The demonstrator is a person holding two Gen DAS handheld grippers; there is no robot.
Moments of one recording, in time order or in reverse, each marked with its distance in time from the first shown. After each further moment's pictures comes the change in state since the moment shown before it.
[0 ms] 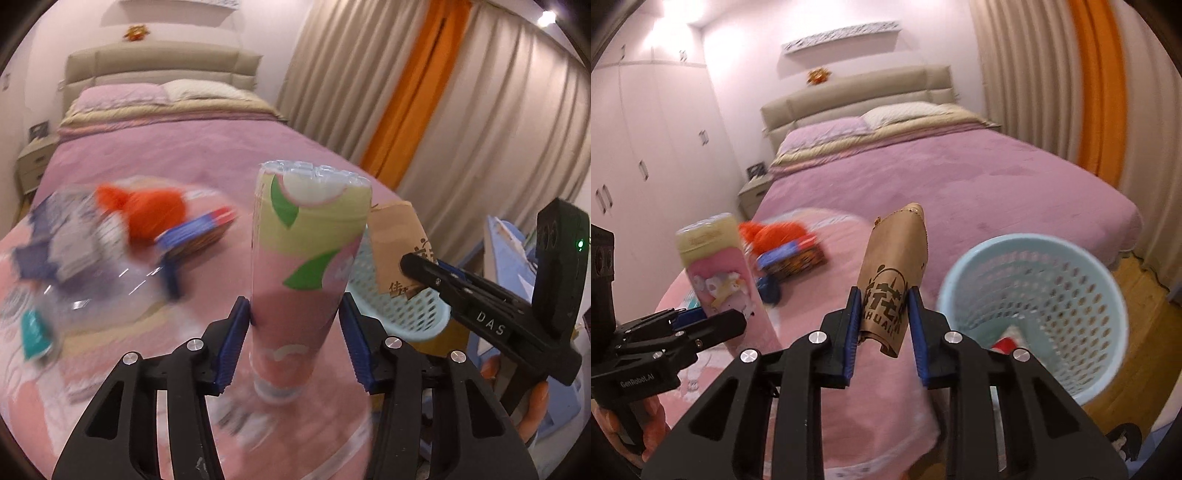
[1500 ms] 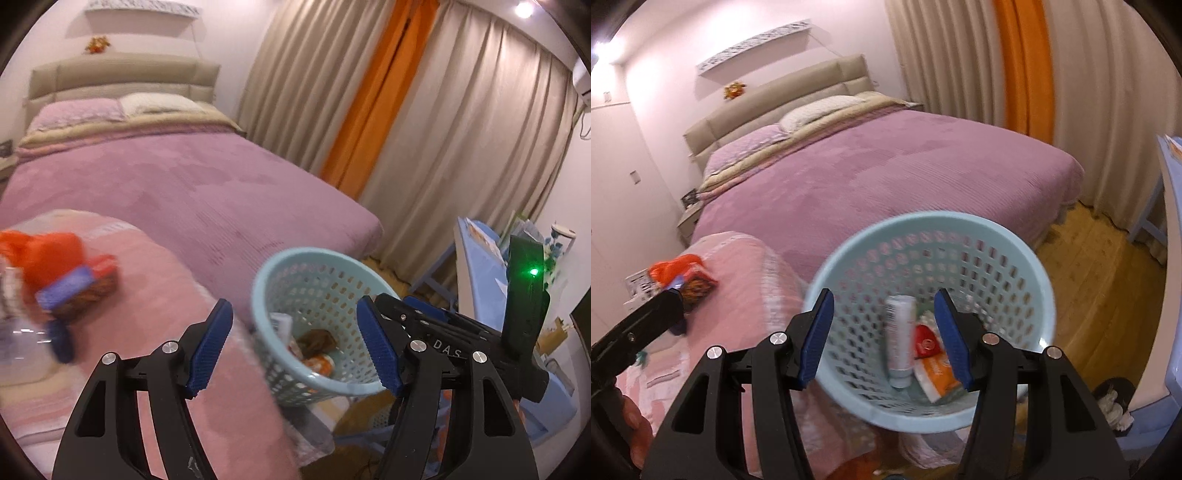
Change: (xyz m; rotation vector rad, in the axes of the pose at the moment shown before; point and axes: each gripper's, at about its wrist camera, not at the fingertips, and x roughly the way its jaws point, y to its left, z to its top) left arm 0.051 -0.056 0.017 0.038 -0.061 -0.095; right arm 0.012 -0.109 -0.002 0.186 0.038 -0.185
